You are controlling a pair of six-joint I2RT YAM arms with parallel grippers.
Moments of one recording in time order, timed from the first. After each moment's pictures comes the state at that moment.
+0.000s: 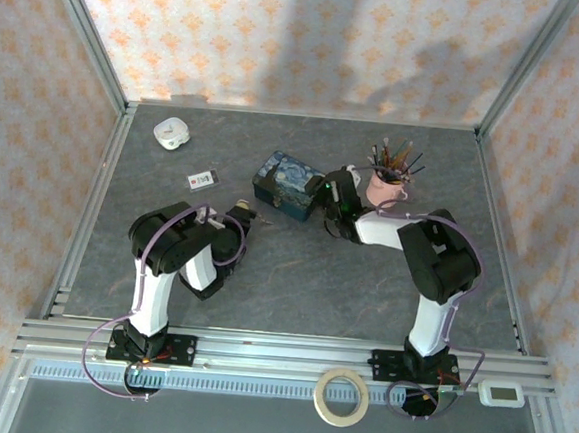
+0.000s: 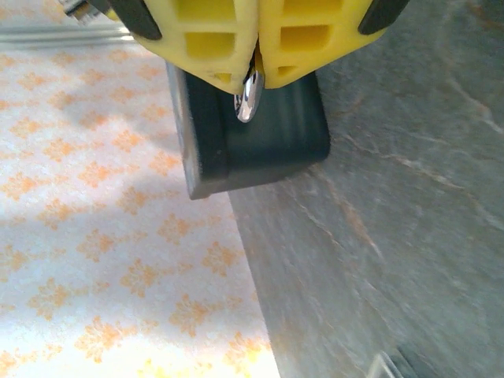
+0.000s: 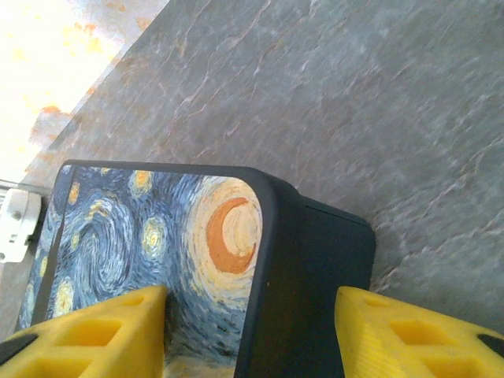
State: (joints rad) left arm -0.56 2.00 0.35 1.52 -0.50 -1.39; right arm 0.53 1.87 0.98 0.30 0.11 0.95
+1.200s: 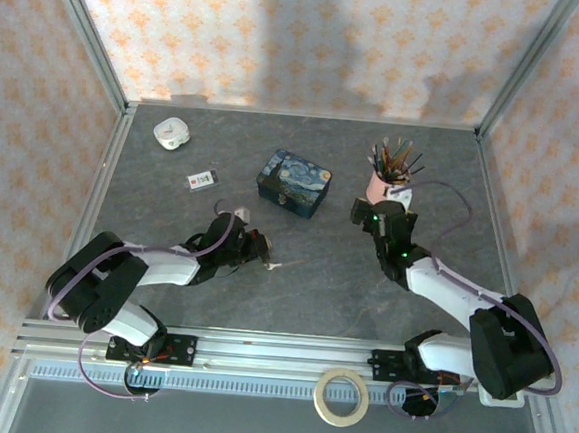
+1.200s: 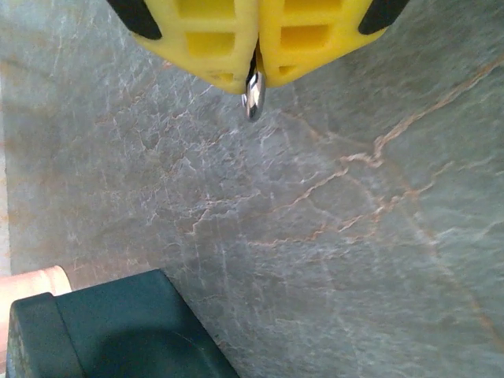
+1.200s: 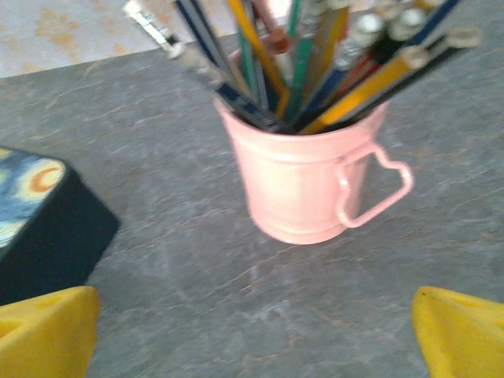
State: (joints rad) left arm -0.57 1.50 0.46 0.36 0.15 -0.94; right arm 0.43 1.24 0.53 0.19 0.46 0.38
